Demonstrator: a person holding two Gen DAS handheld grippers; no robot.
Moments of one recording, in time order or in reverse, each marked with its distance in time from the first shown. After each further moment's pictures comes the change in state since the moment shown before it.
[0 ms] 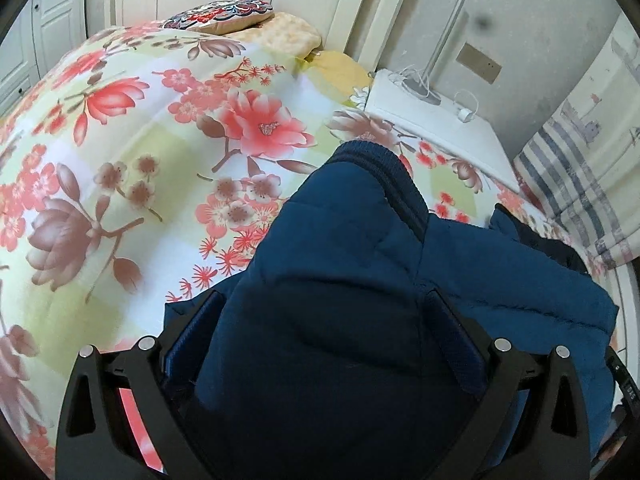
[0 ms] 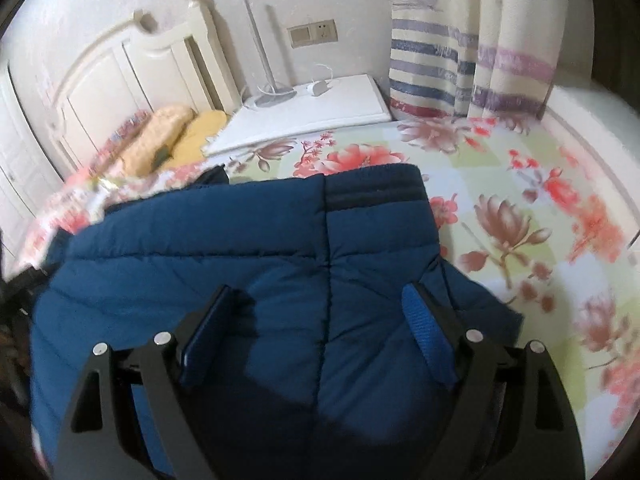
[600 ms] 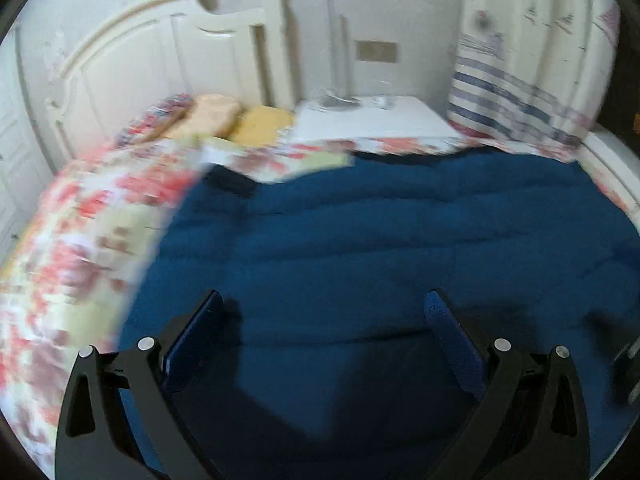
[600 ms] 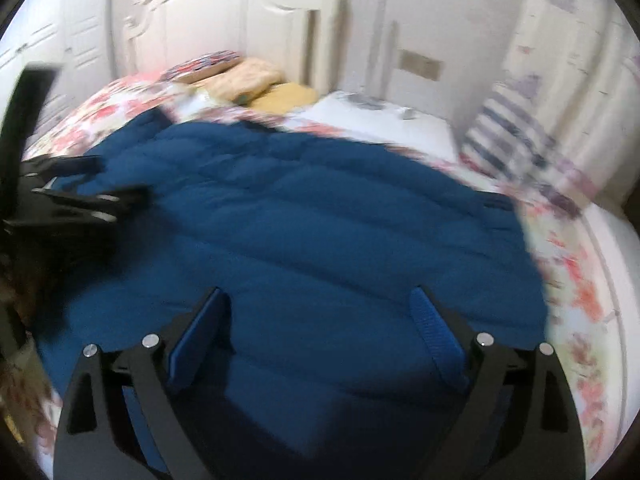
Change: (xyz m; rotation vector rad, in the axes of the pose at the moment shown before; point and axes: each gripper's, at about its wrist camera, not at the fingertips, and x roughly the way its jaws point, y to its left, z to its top) left arm -0.064 -0.084 -0.085 0.409 -0.211 0.075; right arm -0.061 0.117 -0.063 -0.375 -0.048 0.001
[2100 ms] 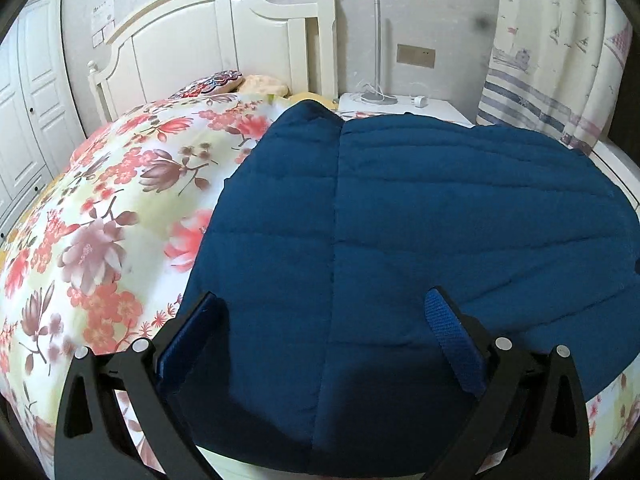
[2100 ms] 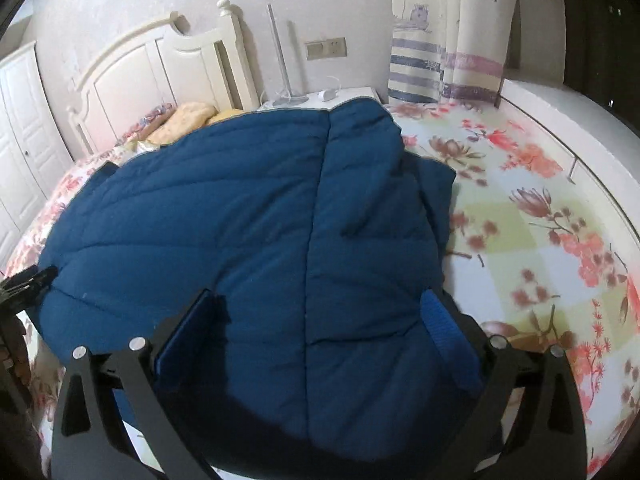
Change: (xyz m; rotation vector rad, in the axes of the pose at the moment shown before) left arm -0.058 0.032 -0.092 -0.103 0.007 0.020; right arm -0.043 -0.088 -0.098 0.337 -0.040 0.008
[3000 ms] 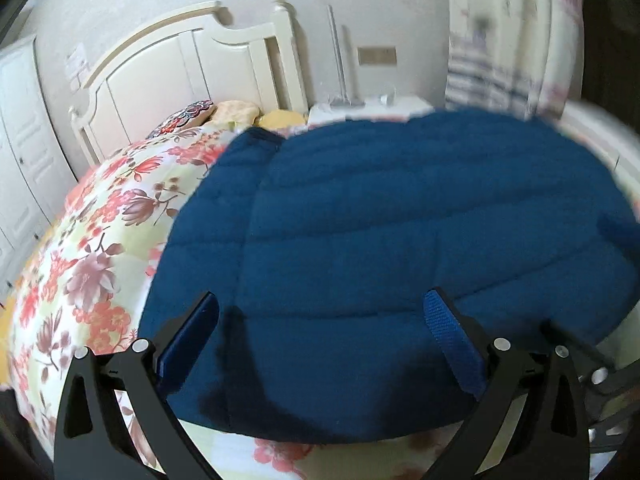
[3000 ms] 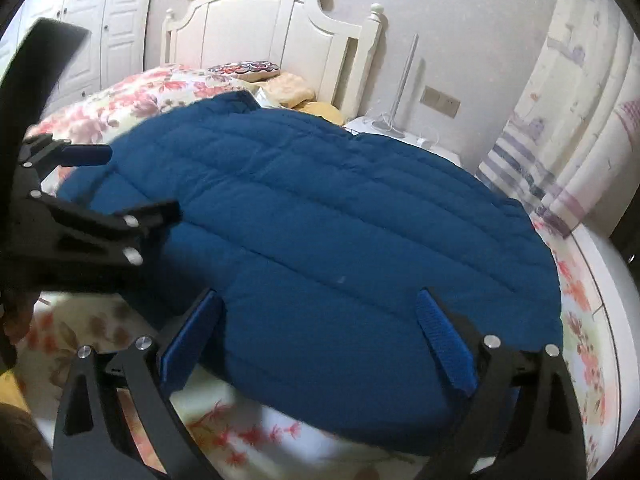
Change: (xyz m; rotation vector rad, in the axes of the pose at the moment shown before) left arm -0.023 -0.053 -0.013 0.154 -0.032 -0.001; right arm -0.010 0.179 -0.034 -0.484 -0.054 0.021
